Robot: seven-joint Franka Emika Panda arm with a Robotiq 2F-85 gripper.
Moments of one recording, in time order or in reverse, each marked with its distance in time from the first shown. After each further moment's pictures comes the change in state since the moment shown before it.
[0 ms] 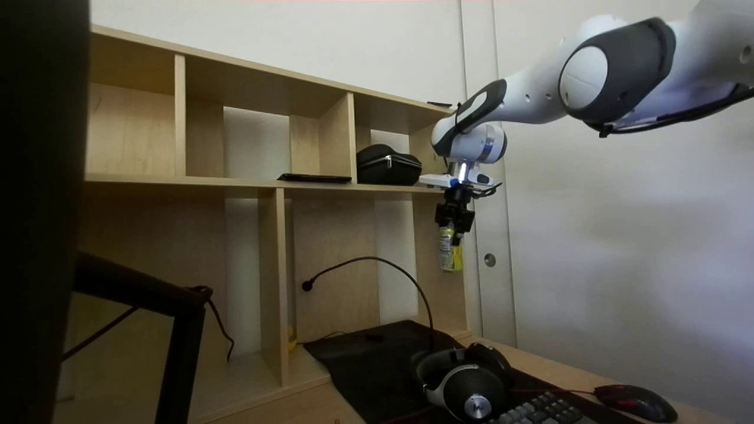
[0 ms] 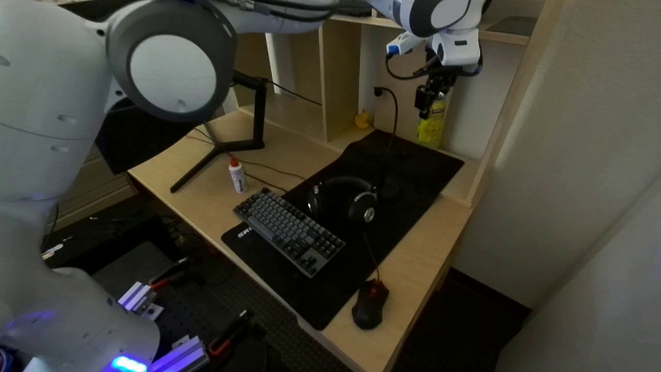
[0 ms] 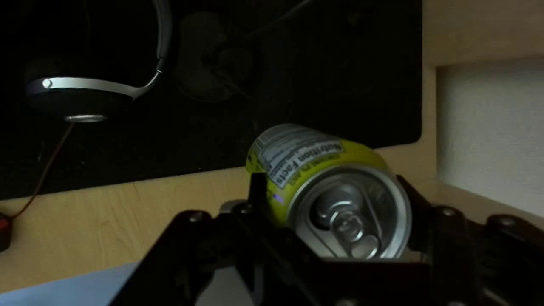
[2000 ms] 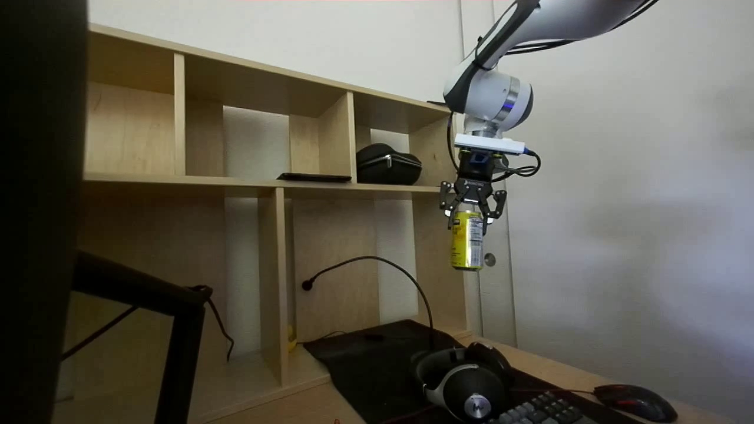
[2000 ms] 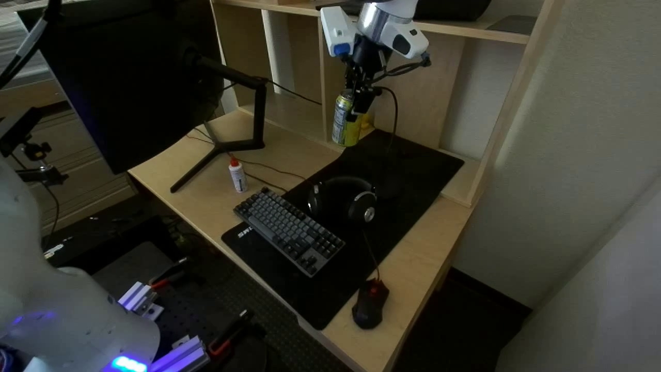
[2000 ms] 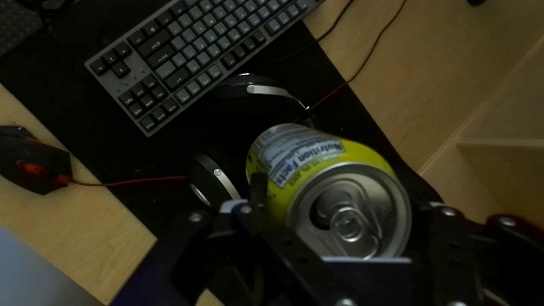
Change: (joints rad) arm 0.073 -0.504 -0.025 -0.652 0.092 -0.218 -0.949
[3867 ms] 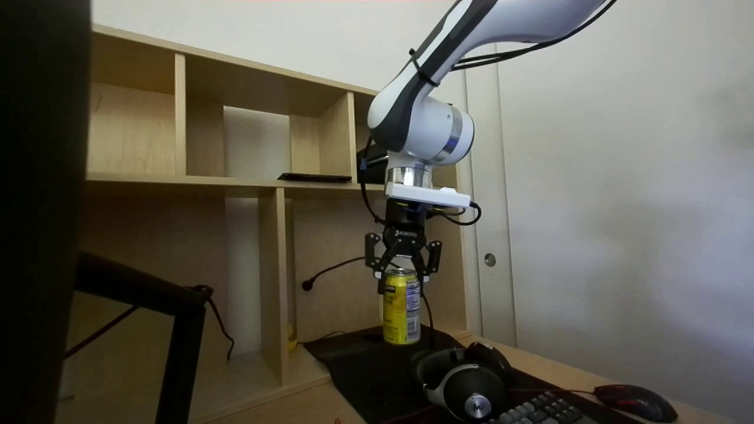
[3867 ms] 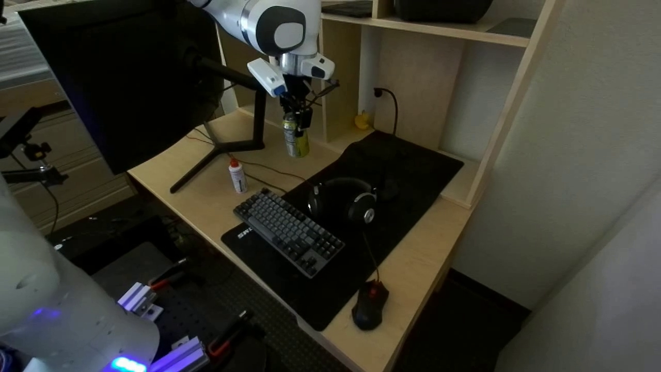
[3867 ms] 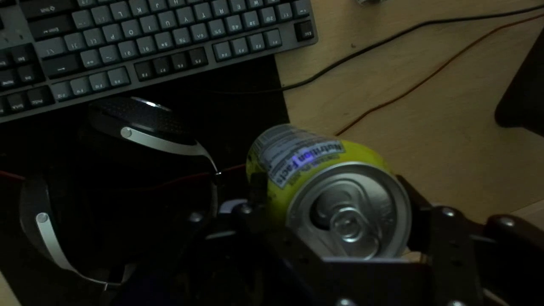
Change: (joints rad) arm 0.306 -0.064 0.089 -0.354 -0.134 0.424 -0.059
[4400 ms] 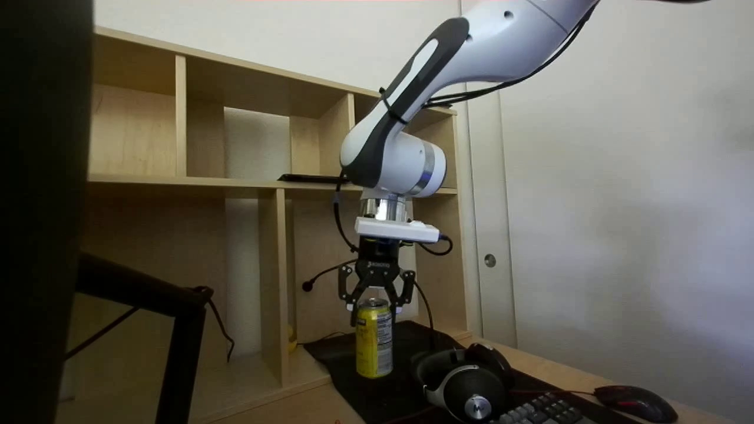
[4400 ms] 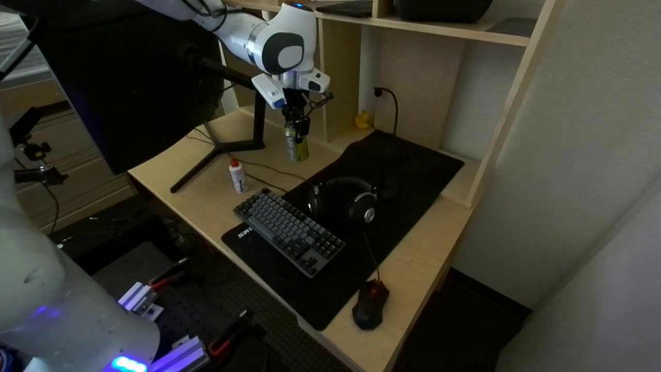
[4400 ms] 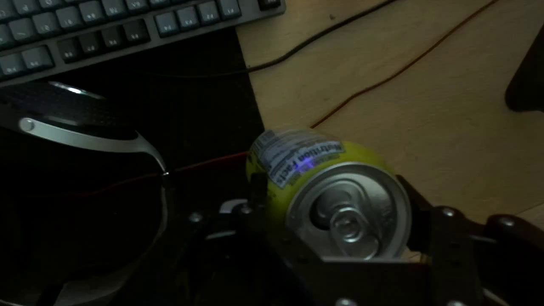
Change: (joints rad) arm 0.055 0.167 0.016 0.089 -0.009 0.100 0.087
